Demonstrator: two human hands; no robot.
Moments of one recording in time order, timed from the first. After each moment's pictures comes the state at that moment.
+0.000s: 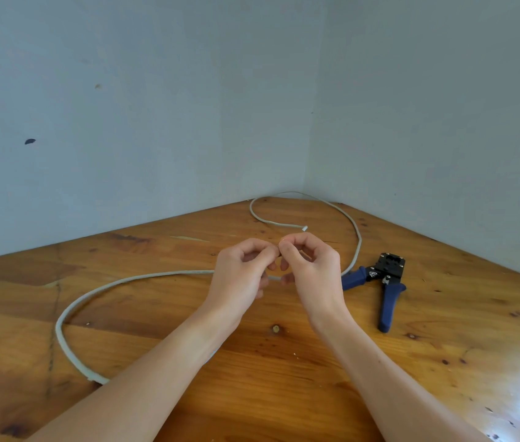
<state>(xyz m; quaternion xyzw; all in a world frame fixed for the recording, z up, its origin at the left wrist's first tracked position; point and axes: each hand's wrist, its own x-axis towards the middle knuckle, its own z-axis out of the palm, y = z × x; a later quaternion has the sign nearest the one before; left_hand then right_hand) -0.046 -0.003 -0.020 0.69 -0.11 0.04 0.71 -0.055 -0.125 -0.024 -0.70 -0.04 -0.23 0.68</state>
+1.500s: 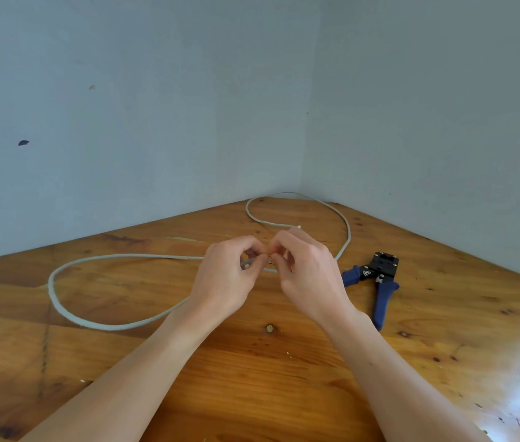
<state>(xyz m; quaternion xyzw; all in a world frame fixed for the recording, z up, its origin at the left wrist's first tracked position) -0.034 0.012 -0.023 0.85 -0.22 0.23 0.41 -0.056 -0.140 -0.016 -0.89 -0.17 -0.34 0.26</state>
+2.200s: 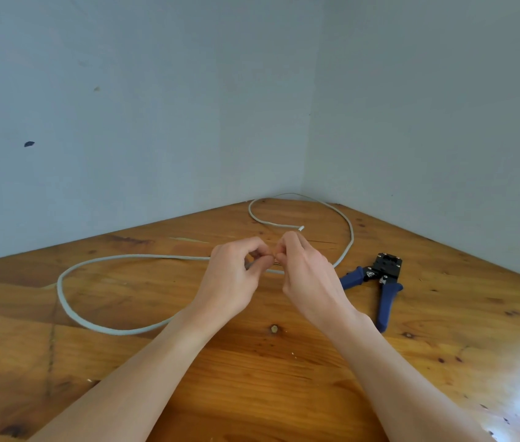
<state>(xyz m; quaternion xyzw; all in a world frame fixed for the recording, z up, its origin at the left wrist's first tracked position) -0.034 0.011 -0.022 0.84 -0.24 0.22 0.43 -0.053 -0.136 -0.021 -0.93 -0.16 -0.29 0.19</state>
